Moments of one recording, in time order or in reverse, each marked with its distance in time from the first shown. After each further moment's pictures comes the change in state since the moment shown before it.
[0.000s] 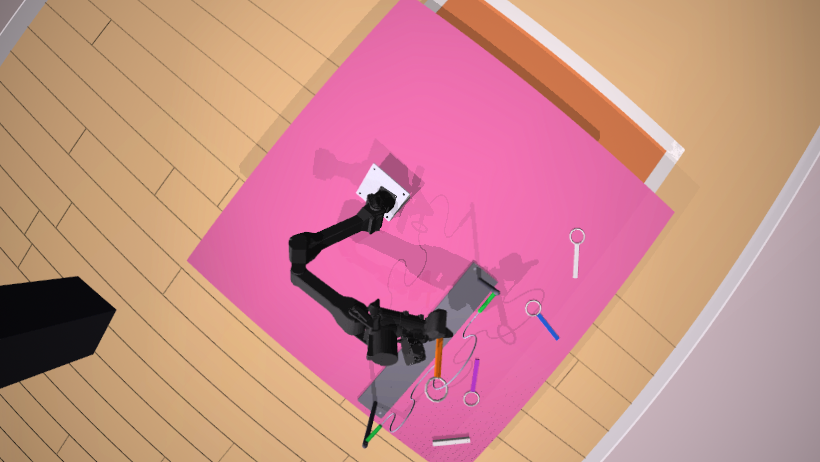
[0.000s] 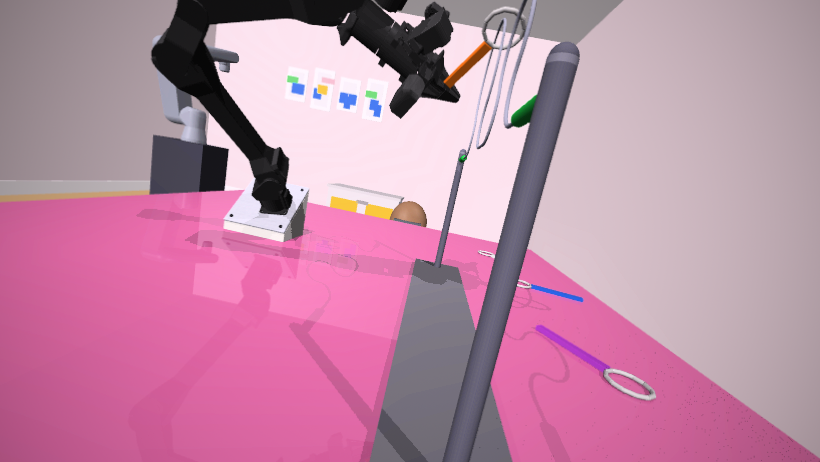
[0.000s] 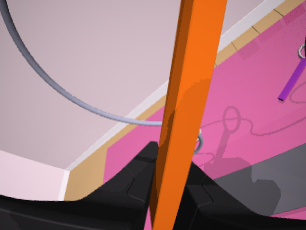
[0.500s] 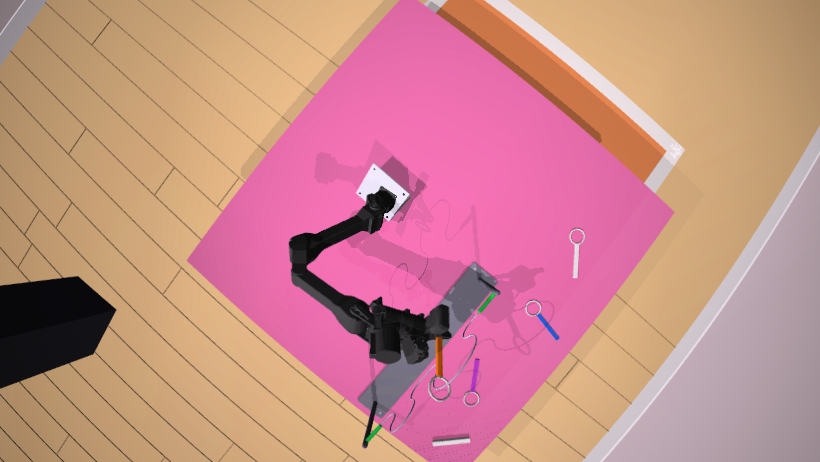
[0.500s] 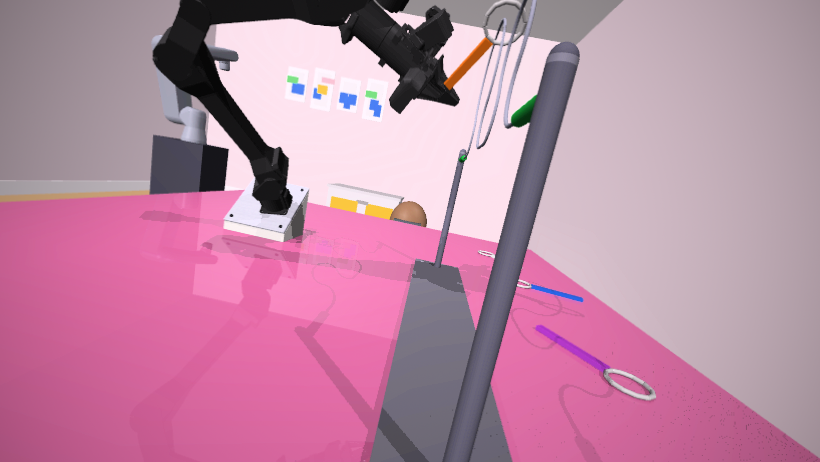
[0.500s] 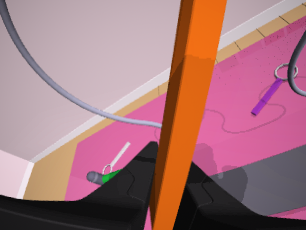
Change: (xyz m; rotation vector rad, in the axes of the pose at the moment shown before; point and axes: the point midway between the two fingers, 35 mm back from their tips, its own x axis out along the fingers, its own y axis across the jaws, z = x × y) arm 0.001 -0.007 0.000 -0.163 -0.019 -0.091
